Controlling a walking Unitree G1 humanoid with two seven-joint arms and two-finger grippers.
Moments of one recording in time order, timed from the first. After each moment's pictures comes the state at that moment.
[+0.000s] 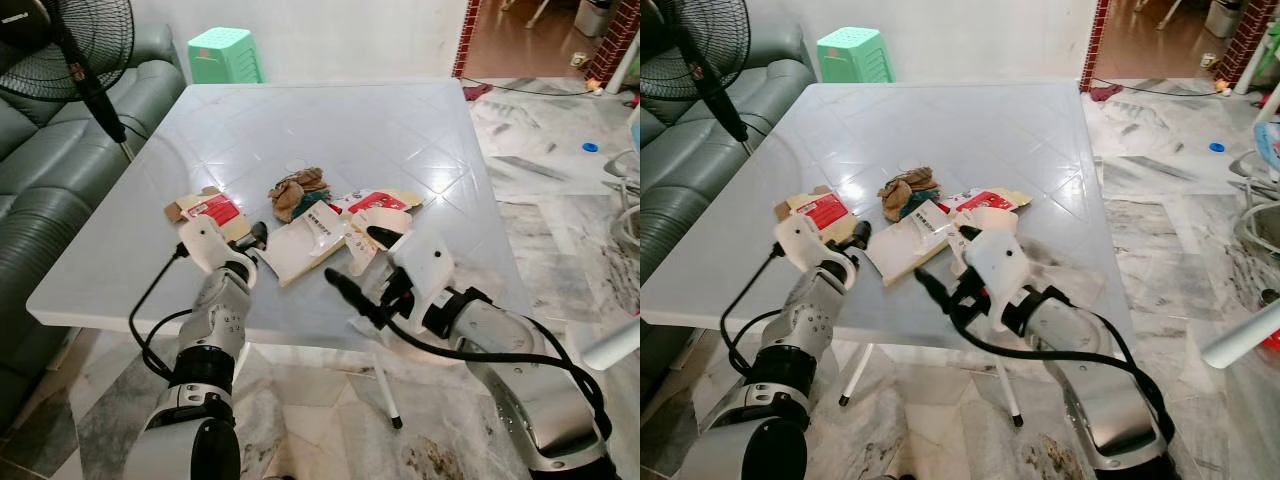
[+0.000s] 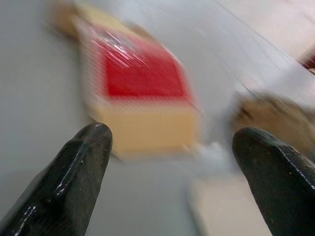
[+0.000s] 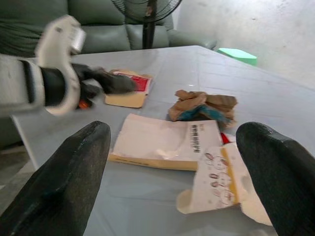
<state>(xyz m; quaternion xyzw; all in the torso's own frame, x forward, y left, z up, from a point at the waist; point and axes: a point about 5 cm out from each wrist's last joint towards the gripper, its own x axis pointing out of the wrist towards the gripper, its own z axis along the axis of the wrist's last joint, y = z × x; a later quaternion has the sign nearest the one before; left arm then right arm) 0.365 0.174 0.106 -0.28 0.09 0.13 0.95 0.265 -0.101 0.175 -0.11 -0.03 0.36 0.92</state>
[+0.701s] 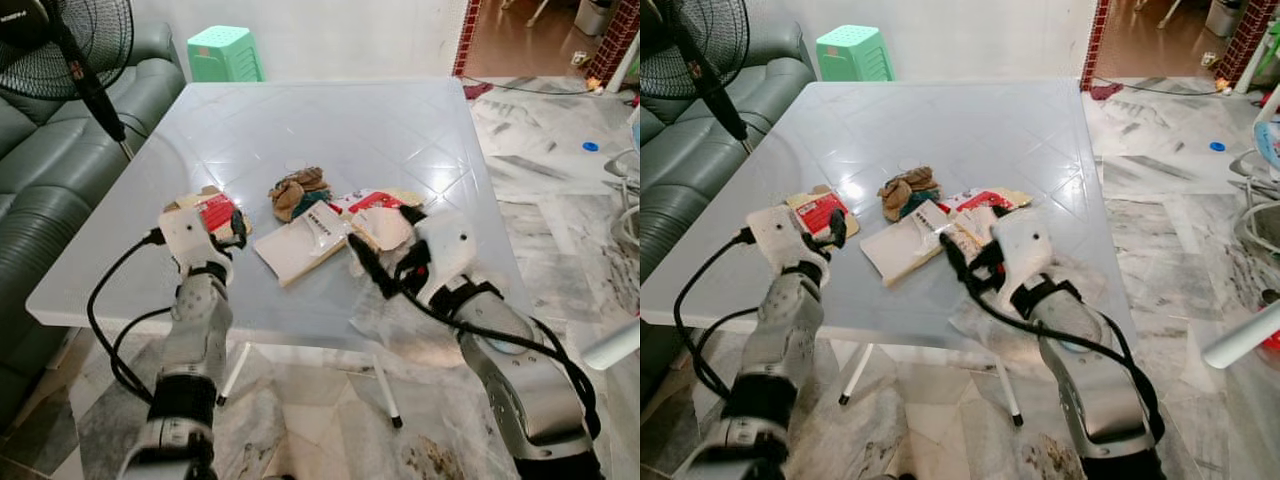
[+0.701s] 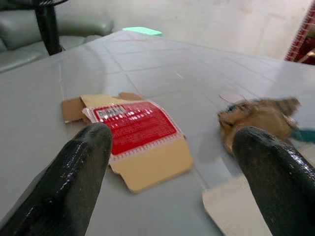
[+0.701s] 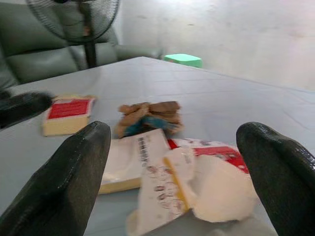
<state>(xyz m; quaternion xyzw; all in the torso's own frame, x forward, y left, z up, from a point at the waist) 0.331 0.157 0.120 -0.08 0.00 0.05 0.99 0.284 -0.116 0.178 -0.05 -0.06 0.23 0.97</state>
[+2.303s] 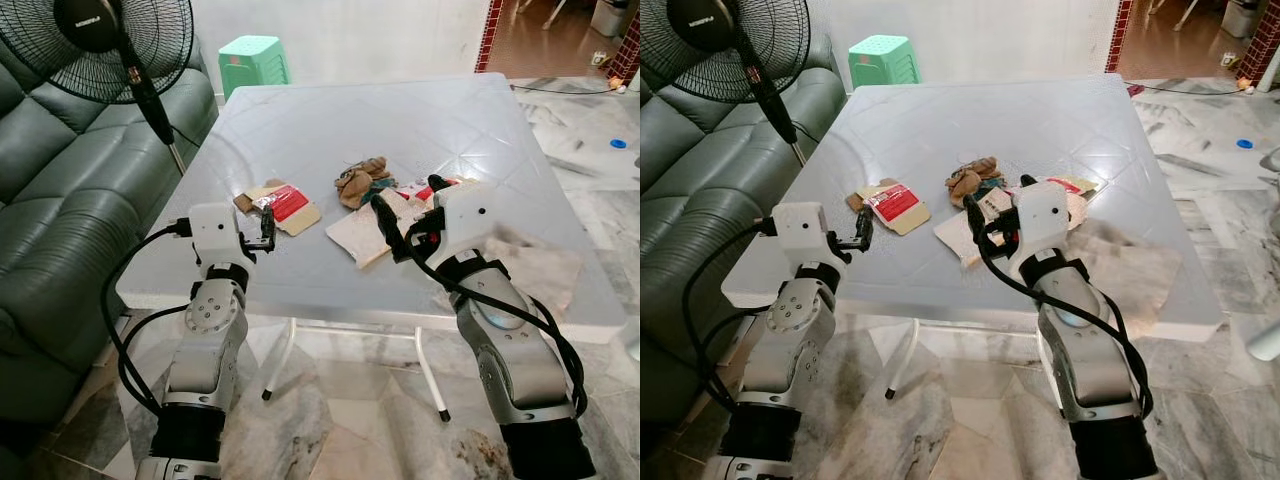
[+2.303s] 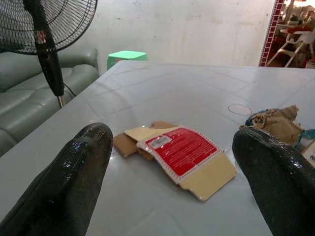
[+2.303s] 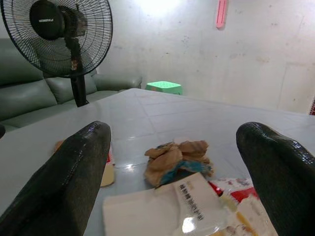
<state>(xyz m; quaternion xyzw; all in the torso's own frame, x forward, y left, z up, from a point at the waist) 0.323 0.130 0.146 -0.05 -0.03 -0.01 1.00 0.305 -0.119 0.187 -0.04 -0.11 0.17 0.98</state>
